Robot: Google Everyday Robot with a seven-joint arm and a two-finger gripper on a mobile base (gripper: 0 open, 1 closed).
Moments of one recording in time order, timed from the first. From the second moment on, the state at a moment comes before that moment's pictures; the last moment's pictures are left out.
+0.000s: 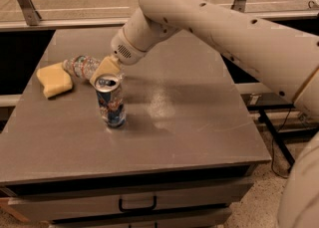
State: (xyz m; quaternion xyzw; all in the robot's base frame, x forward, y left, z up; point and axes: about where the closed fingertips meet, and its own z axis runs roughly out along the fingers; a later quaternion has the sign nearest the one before) arm 0.613 0.137 0.865 -0.54 0.76 0.23 0.28
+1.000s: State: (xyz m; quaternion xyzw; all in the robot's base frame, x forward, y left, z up) arm 0.652 0.099 0.881 -0.51 0.78 0.16 0.34
